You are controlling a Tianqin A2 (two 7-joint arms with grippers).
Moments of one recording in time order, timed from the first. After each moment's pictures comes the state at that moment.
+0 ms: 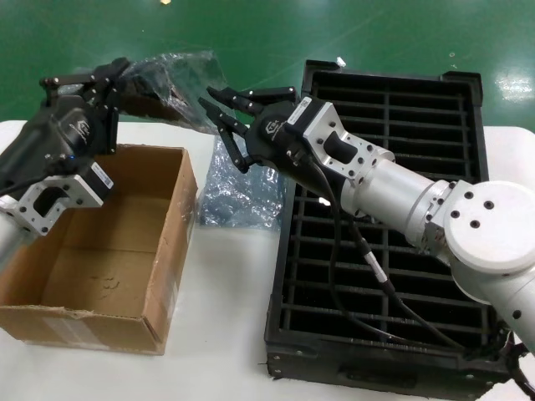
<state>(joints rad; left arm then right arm) -0.47 -0.41 1.46 -1.43 -1.79 0.45 1.03 0.96 0.25 -2.37 1.17 1.80 -0.28 -0.02</state>
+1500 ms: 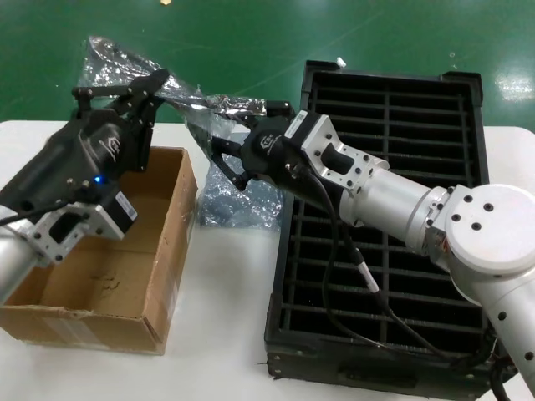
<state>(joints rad) -0.36 -0.46 1.53 -1.62 -1.76 0.45 0.93 0.87 0.13 -2.09 1.13 1.59 -0.52 -0.04</state>
